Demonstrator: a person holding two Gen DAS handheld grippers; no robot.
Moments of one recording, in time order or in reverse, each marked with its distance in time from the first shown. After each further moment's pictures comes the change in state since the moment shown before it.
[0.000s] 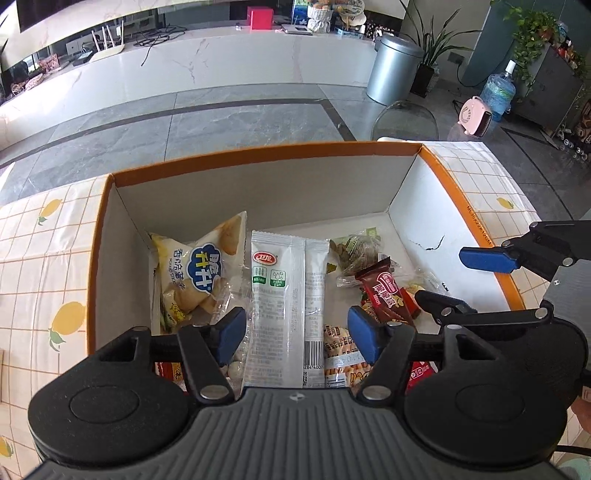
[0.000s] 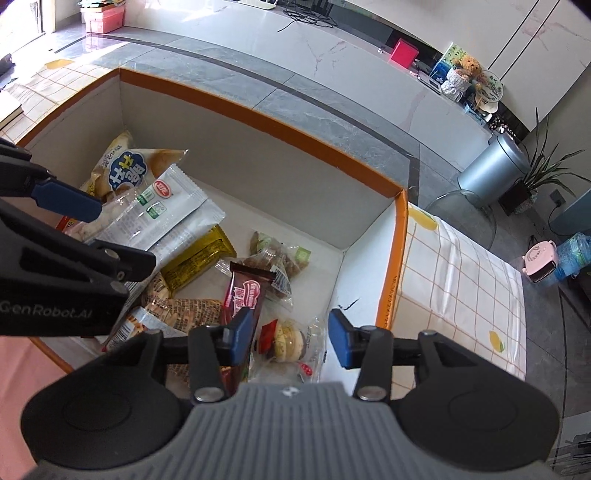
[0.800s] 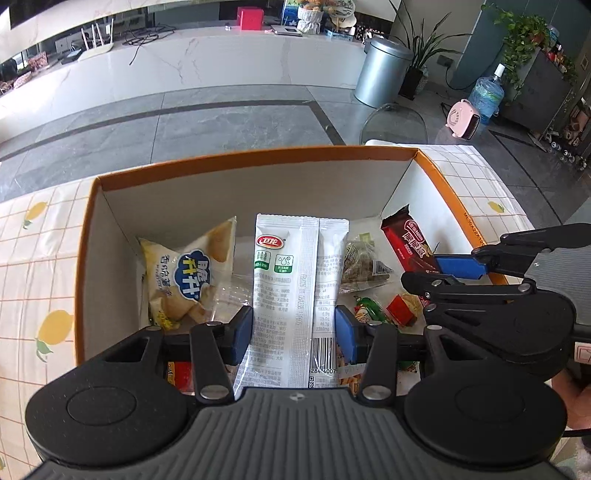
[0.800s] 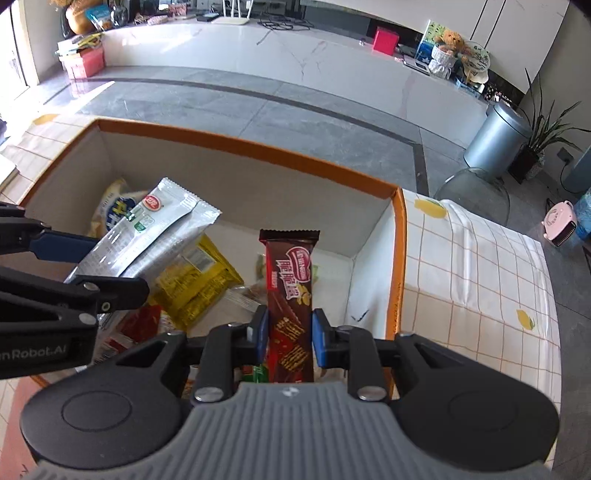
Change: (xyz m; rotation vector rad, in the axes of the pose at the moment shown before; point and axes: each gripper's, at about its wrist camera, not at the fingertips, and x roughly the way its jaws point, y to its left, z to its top) left arm 0.018 0.006 0.001 -0.007 0.015 -0.059; right arm 0.024 -0.016 0.011 0.163 0.014 0.075
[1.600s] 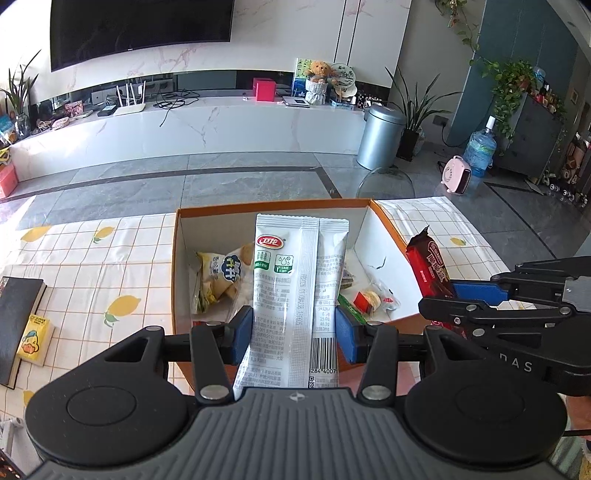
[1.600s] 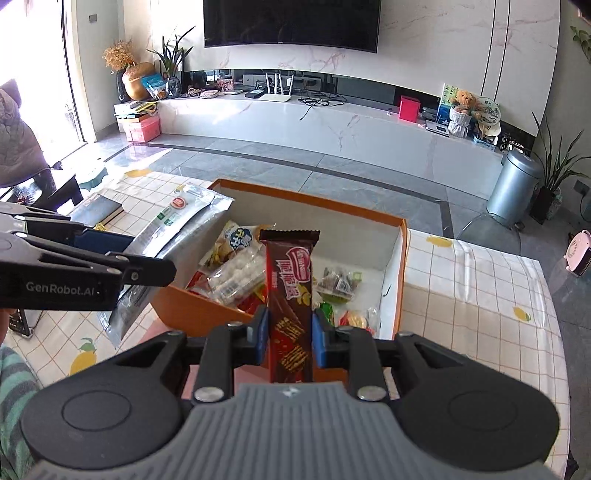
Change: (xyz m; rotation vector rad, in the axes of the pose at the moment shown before) left arm -0.139 -0.022 -0.060 -0.005 -0.241 0.050; right arm -0.166 0.014 -0.081 0.013 -0.285 0.167
